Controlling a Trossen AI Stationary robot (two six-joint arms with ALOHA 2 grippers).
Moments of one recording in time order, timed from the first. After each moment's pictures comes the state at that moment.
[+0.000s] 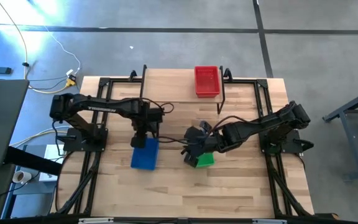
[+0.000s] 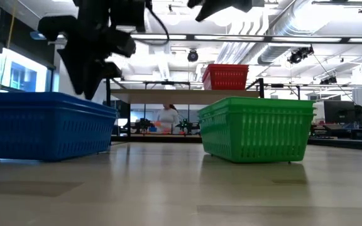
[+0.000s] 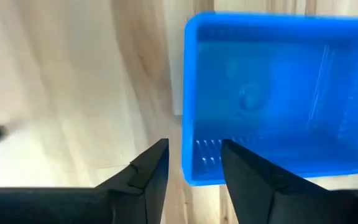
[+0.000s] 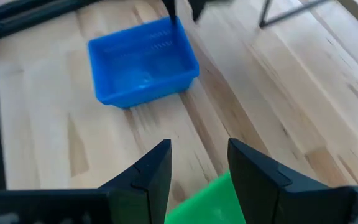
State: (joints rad) left arm 0.21 1.56 1.15 -1.14 0.14 0.19; right arm 0.32 1.71 1.59 -0.78 0.38 0.61
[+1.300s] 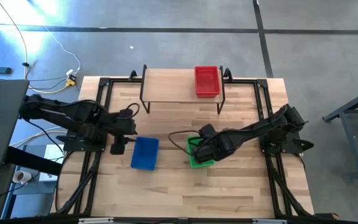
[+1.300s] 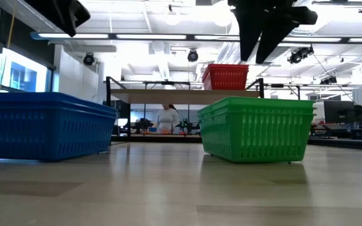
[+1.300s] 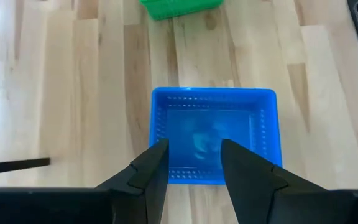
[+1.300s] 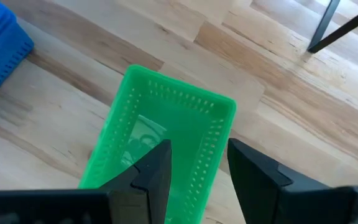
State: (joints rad) left arm -0.08 1.00 1.02 -1.00 -0.06 -0.08; right arm 0.35 1.80 1.59 -1.28 0.46 1.37
